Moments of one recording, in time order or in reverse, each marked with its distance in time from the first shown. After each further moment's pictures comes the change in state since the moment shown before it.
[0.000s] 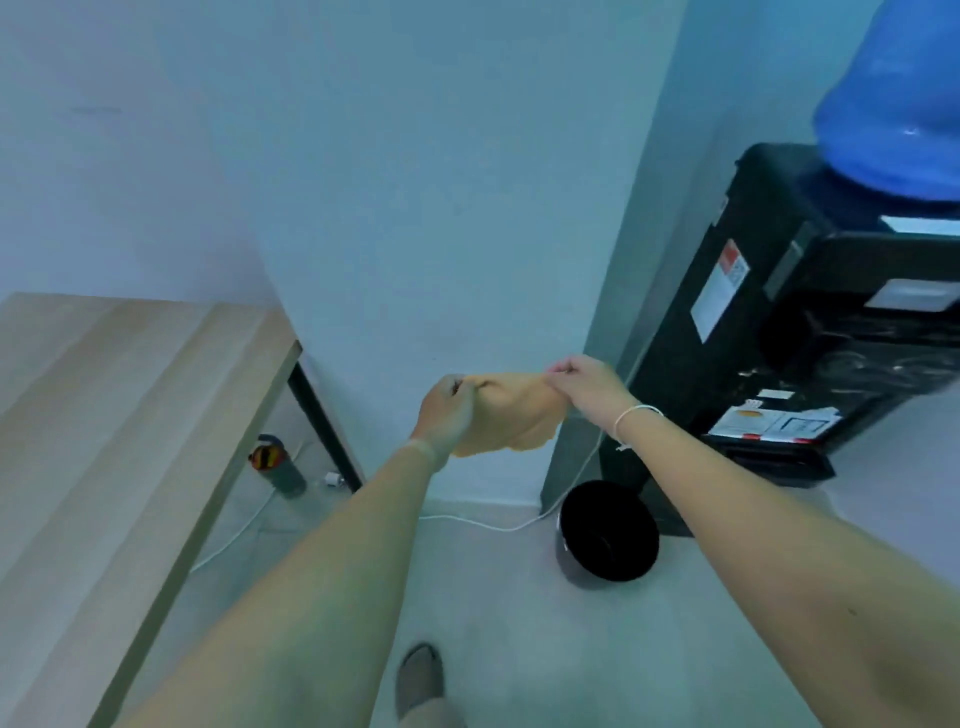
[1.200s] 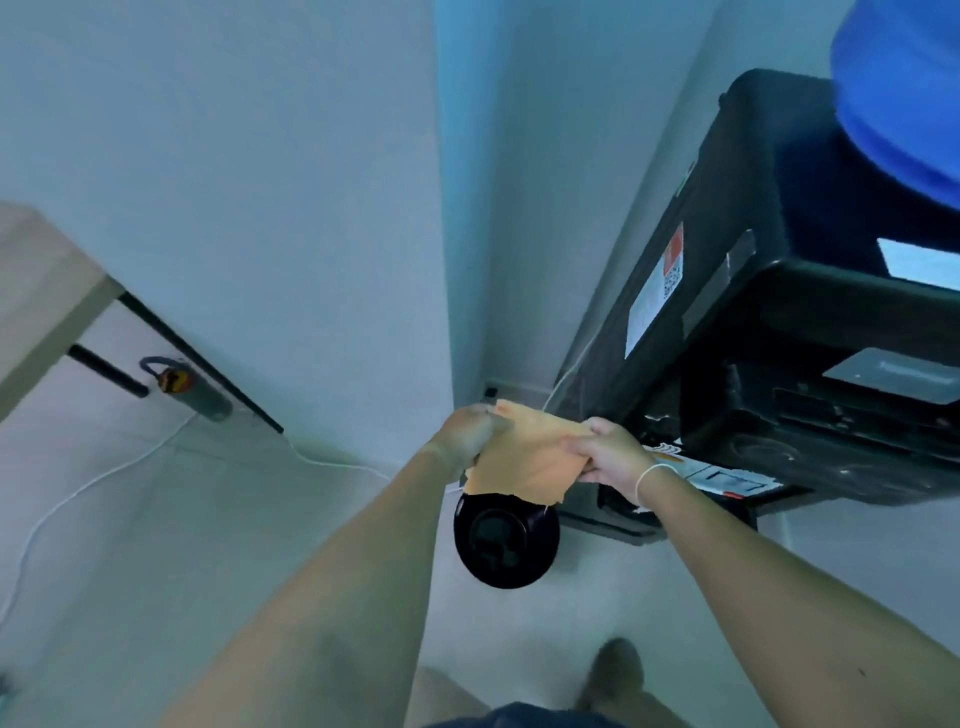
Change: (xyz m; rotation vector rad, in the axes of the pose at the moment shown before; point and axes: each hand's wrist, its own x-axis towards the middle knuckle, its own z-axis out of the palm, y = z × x) left_hand 0.099 0.003 0.283 -0.161 -0.229 -0.474; right_hand 0.116 0.221 -0.188 0.228 -0.278 0.475
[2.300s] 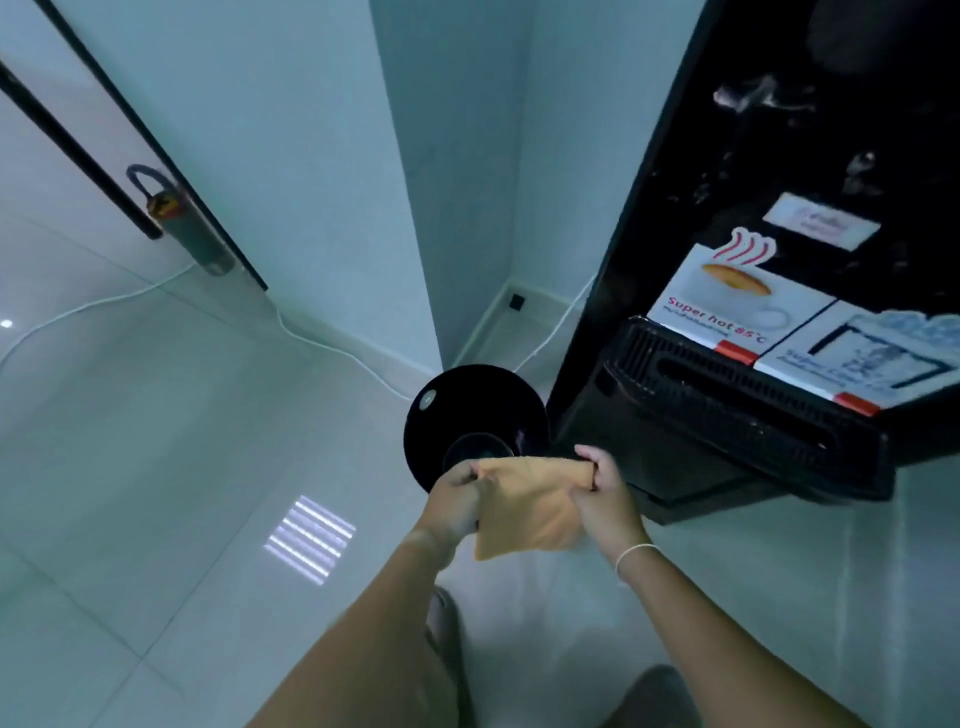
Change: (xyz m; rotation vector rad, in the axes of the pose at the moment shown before) left_hand 0.110 -0.317 0.172 -0.322 0.287 -0.033; right_hand 0.140 0.314 -0.043 -0.191 -0.033 -0.155
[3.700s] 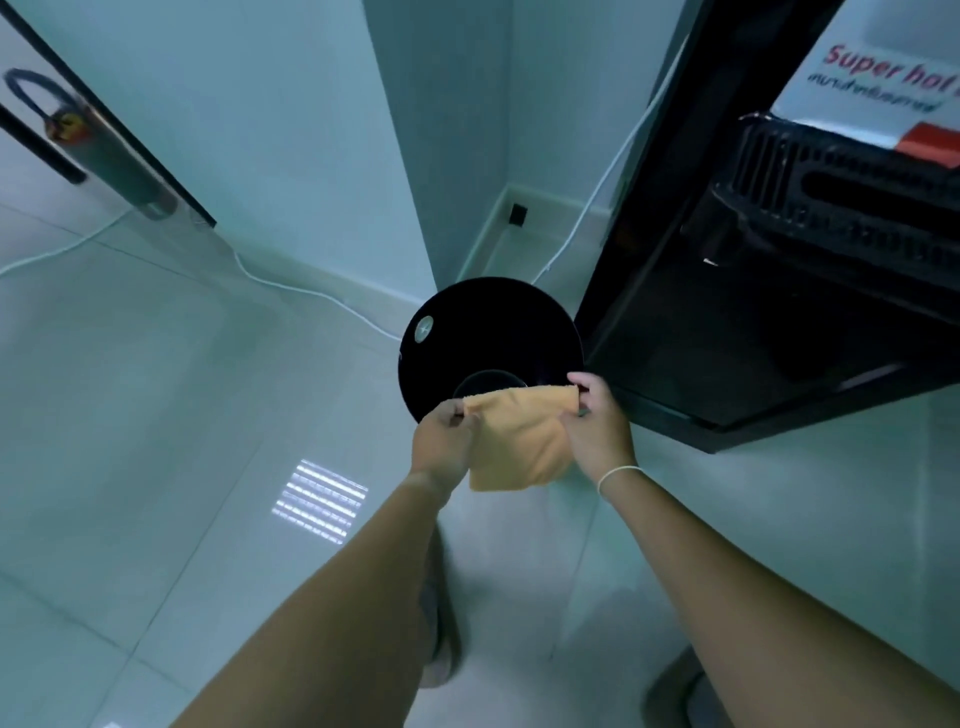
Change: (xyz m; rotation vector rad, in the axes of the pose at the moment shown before) left_hand 0.101 -0.079 -0.034 0.201 0.179 0.116; right_hand 0.080 0.075 0.078 -0.044 0.149 -0.039
